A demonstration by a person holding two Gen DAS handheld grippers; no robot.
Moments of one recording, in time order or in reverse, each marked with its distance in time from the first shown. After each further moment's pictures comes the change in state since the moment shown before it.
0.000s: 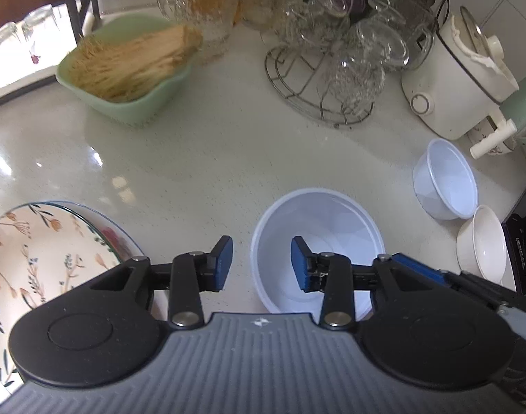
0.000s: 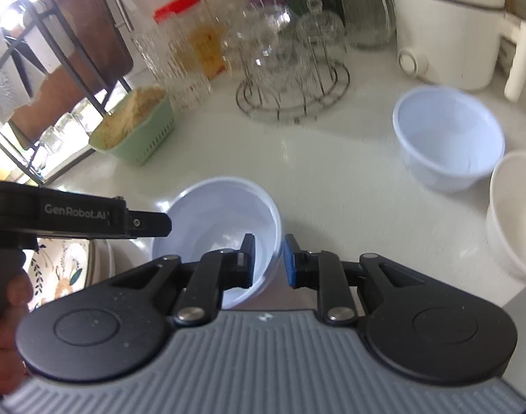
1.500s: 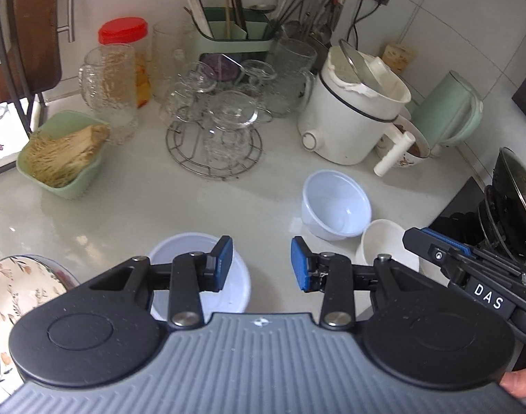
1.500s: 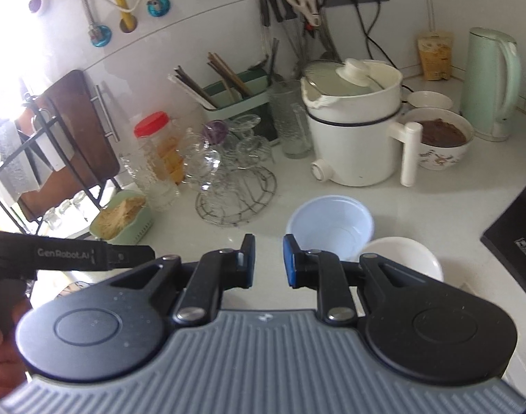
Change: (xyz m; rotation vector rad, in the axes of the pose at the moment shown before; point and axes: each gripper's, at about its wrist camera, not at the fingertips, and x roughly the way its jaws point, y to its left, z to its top) left arm -0.088 -0.111 -0.003 0.150 -0.153 -0.120; right arm -0.138 -0.062 0.019 0.051 -0.265 -0.083
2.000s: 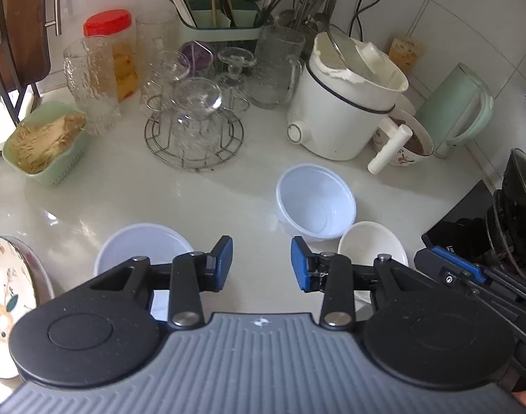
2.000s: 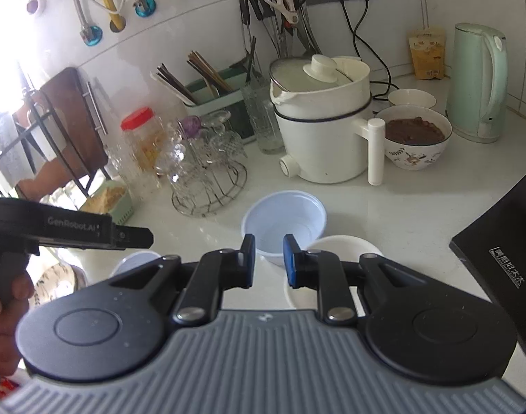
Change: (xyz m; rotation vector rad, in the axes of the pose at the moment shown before) left arm 0.030 -0.061 0.000 -0.031 0.015 0.071; right arm -0.009 -0.066 -0.006 -0.035 0.019 0.034
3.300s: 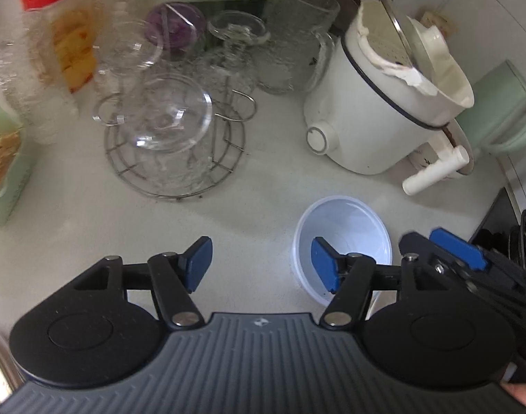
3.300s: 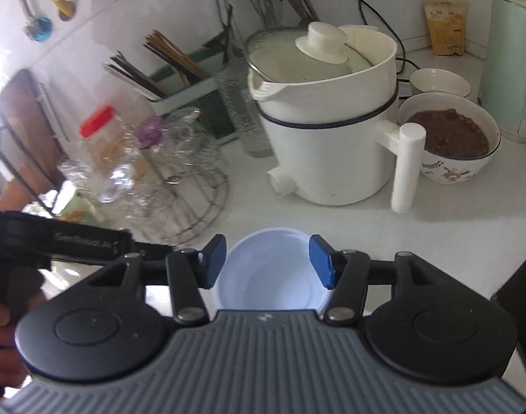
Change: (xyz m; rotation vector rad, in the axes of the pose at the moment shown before) left arm 0.133 0.019 0.086 -0.018 0.193 -0.052; right arm 0.125 -0.022 0.058 0.033 0.101 -0.021
